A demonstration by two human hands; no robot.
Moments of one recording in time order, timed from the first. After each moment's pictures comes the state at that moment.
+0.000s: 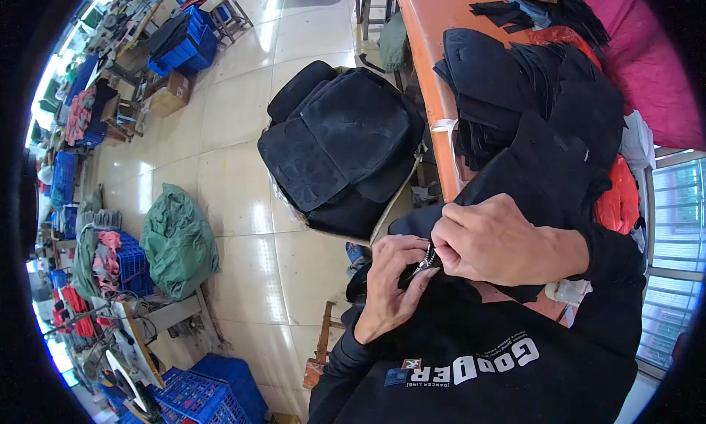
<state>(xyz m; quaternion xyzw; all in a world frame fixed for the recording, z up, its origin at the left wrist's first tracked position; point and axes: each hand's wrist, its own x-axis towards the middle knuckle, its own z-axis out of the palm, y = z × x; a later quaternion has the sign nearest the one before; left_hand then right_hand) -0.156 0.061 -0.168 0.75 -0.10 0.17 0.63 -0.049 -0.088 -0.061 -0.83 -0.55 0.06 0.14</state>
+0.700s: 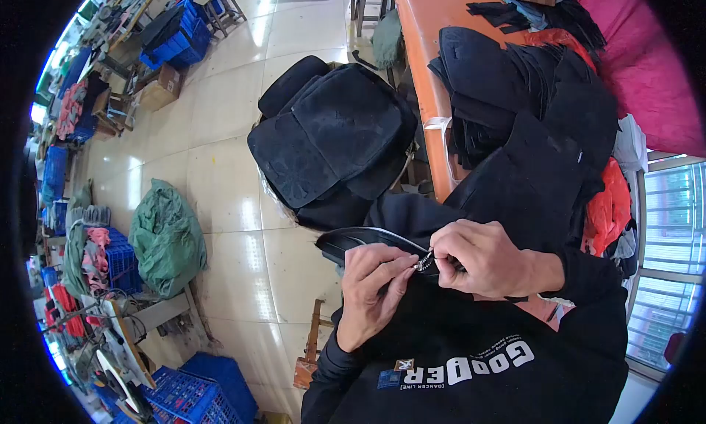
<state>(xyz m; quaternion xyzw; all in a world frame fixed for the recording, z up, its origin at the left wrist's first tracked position) -0.168 0.077 -0.165 0.80 -0.07 0.17 0.57 -0.073 -0.104 -0.094 -0.82 -0.48 0.06 0.29</state>
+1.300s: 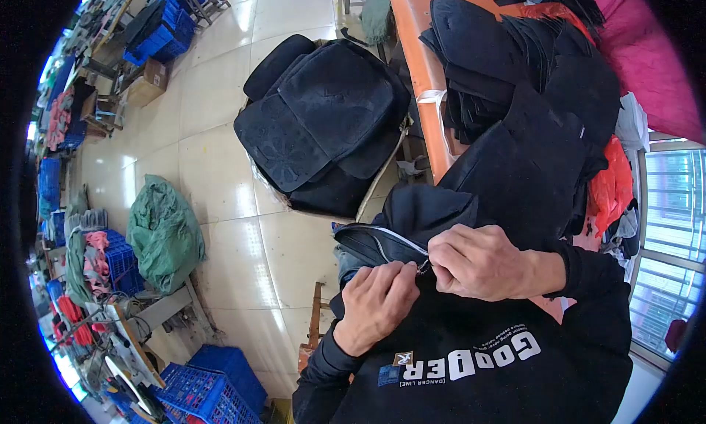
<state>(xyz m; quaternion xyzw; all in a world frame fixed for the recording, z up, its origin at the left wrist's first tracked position) -0.195 0.063 -0.168 0.89 -0.15 0.16 0.40 -0.094 -0.111 -0.106 -0.83 -0.52 0.04 0.21</state>
